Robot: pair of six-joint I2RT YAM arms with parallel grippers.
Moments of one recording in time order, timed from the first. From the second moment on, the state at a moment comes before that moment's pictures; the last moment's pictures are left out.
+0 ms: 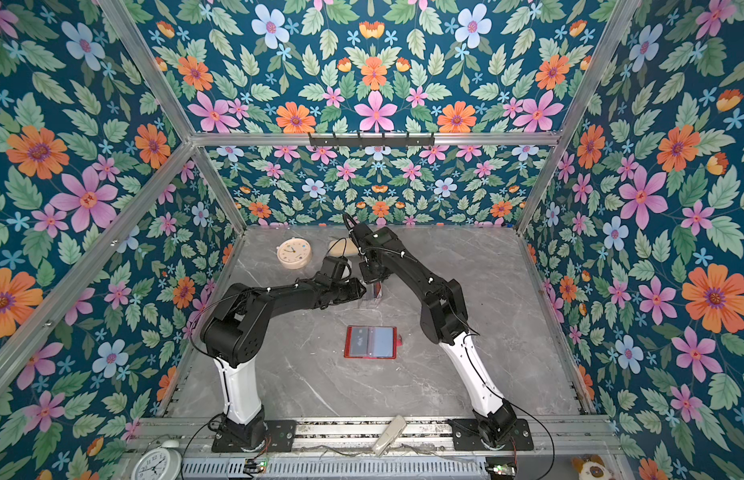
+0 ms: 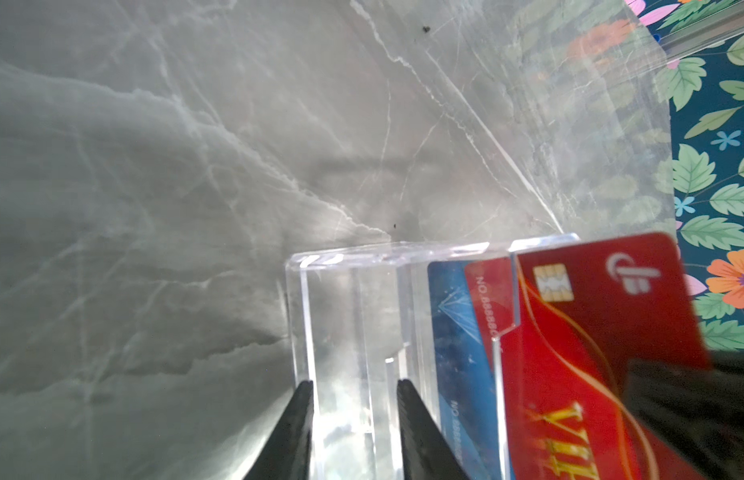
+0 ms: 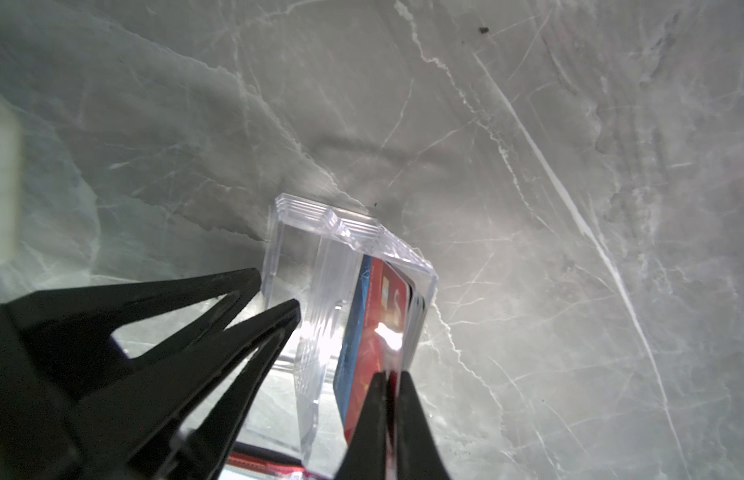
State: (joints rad) left arm -0.51 1.96 1.13 -0.01 0.22 -0.63; right arm 0.64 2.45 2.45 -1.30 0.14 0.30
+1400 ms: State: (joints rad) left arm -0.51 1.47 0.82 -0.12 0.16 -0.48; right arm 0.59 1.51 1.11 -0.54 -0.24 0.49
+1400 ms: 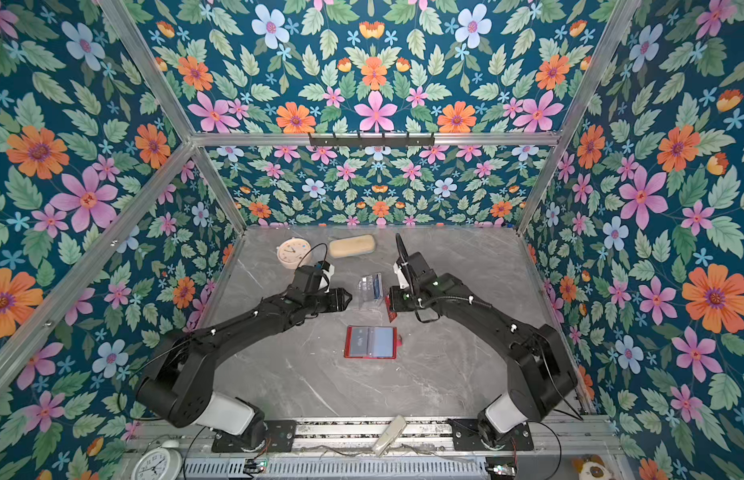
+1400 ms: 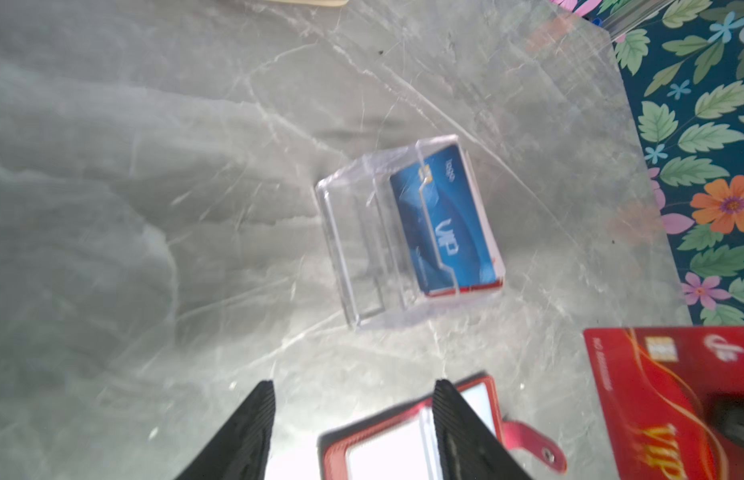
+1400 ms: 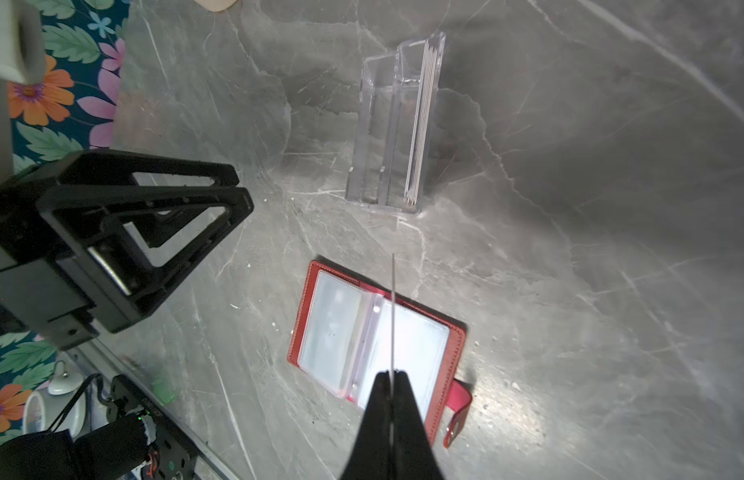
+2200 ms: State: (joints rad) left arm -0.60 1.34 0.41 0.09 0.28 -0.62; right arm 0.65 1.51 0.76 -0.12 -0.41 0.67
